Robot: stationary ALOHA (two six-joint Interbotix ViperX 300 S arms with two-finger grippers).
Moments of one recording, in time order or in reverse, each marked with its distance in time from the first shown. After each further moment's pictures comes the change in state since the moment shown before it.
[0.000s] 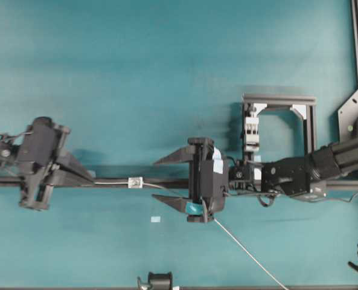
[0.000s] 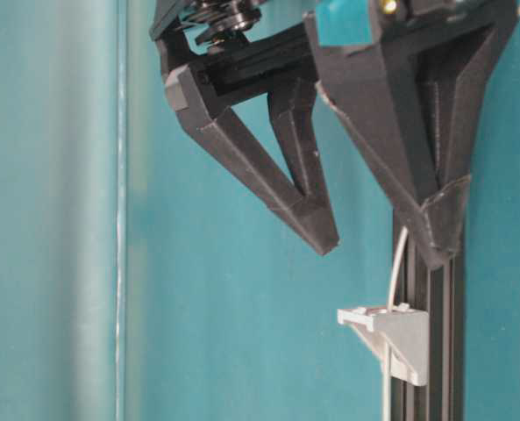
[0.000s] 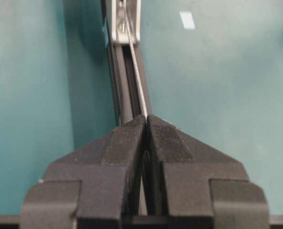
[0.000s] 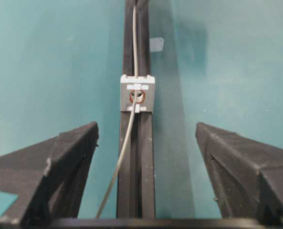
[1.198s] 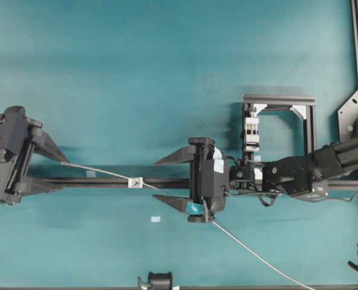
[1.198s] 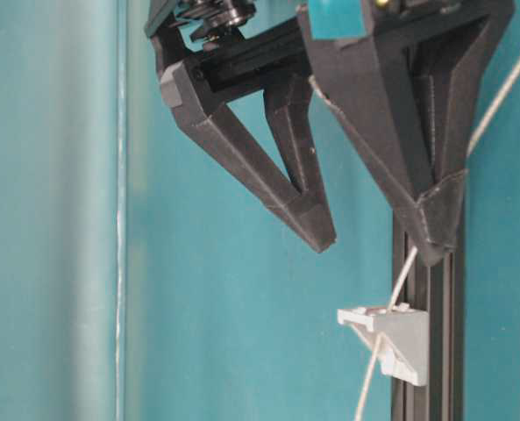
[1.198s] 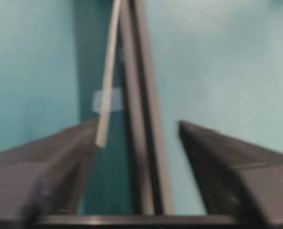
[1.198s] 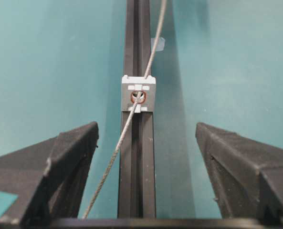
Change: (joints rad) left arm -0.020 -0.169 0.109 0.002 0.127 -0.087; right arm 0.000 -0.014 0.003 0.000 0.009 -0.002
